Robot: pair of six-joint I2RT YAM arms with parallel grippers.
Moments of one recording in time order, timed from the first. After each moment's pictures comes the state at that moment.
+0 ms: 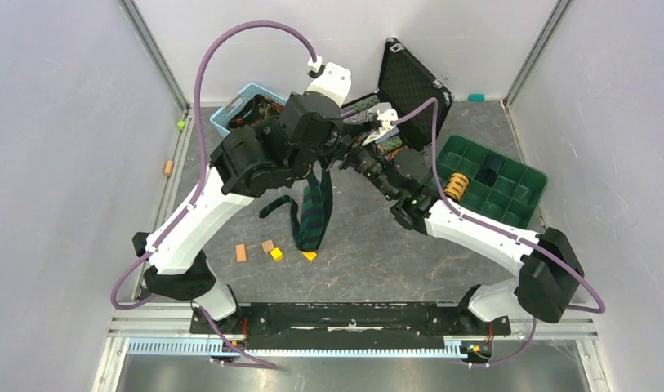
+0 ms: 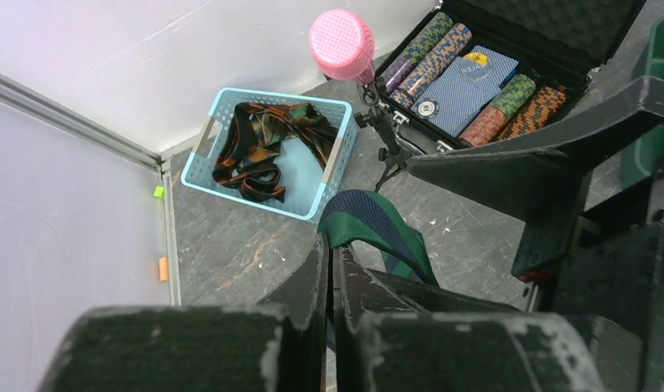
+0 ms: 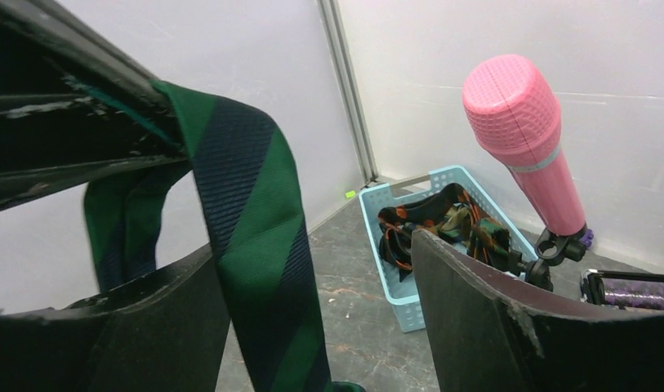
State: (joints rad) left arm -1.04 1.62 2.26 -1.15 -0.85 -0.05; right arm 0.84 1.39 1.02 0.70 0.04 0.26
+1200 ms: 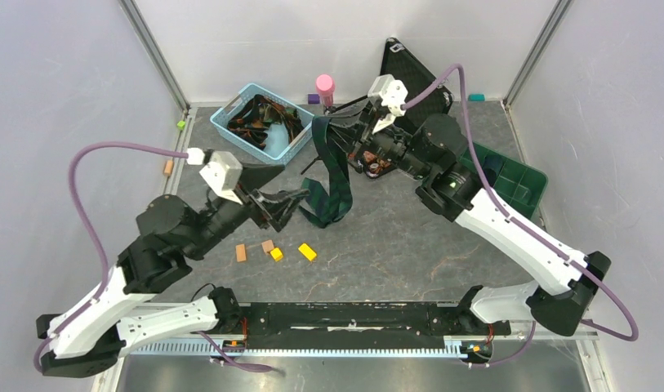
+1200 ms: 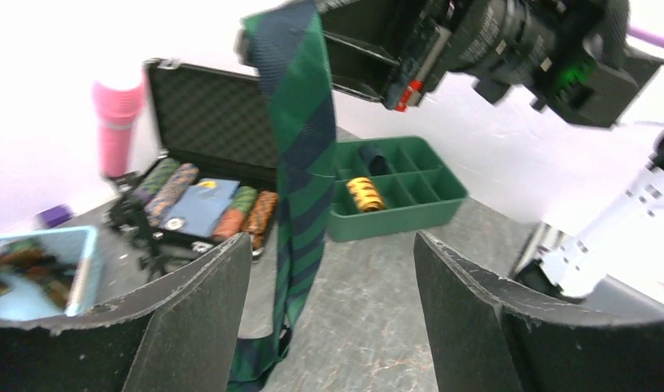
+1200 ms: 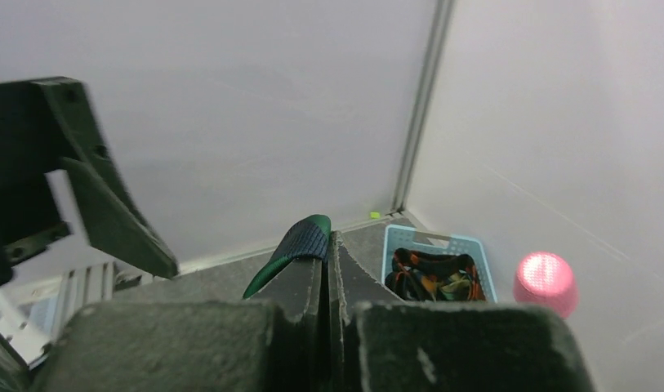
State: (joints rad) left arm -1.04 0.70 1.20 -0.37 -0.23 -0.09; right arm 0.83 1.31 1.40 0.23 -0.24 0.00
